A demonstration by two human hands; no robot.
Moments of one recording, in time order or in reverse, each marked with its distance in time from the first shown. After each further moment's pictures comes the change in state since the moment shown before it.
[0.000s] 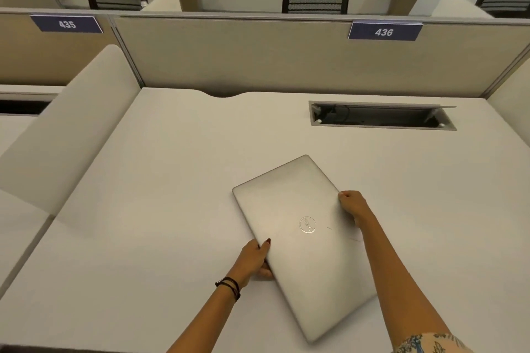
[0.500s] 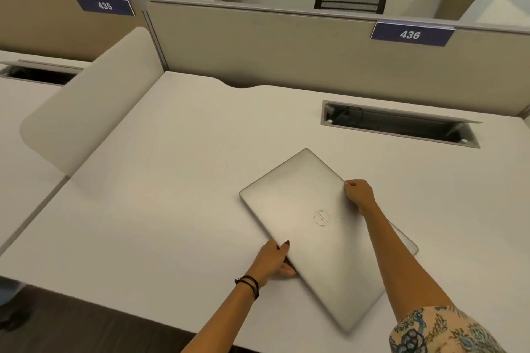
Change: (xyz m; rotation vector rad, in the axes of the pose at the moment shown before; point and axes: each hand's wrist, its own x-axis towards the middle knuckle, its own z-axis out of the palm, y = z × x) left_hand 0.000 -0.003 0.087 -0.030 0.047 -0.004; right_hand 0.039 -0.008 -0.031 -0.121 -0.047 -0.183
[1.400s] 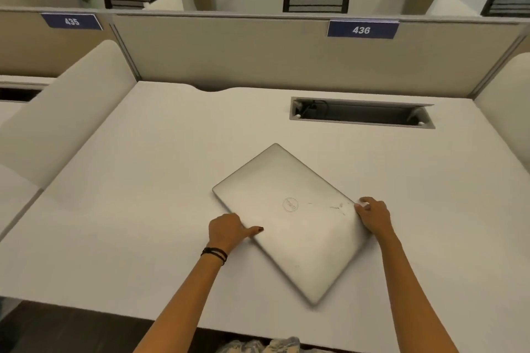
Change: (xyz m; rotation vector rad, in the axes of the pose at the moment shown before) left_hand -0.002 0.029 -0.022 1.120 0.417 0.220; right_hand -0.063 0.113 -0.064 -0.031 0.113 0.071
